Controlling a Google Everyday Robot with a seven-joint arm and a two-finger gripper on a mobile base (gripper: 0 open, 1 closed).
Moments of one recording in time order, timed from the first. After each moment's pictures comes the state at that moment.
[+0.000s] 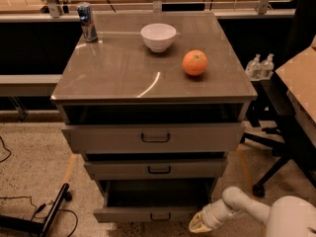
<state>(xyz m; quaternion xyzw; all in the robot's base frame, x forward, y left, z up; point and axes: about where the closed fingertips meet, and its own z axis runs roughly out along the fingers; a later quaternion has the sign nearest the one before) 0.438 -0.172 0.158 -0.68 0.64 0.30 0.19</state>
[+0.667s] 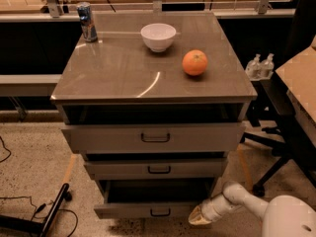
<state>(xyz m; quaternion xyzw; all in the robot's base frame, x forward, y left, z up) 0.471 -0.172 0.161 -0.68 0.64 0.29 0.21</state>
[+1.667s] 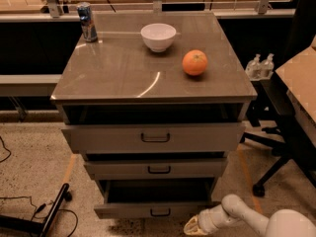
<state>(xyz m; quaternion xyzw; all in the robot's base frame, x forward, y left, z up) 0.437 -0.148 0.133 -0.68 0.61 0.32 0.26</state>
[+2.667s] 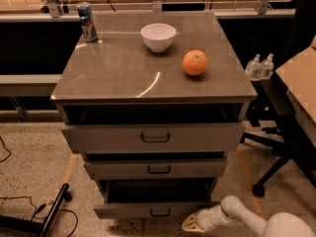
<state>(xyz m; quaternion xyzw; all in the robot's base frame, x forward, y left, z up) 0.455 -0.145 0.118 -0.68 0.60 0.29 0.29</state>
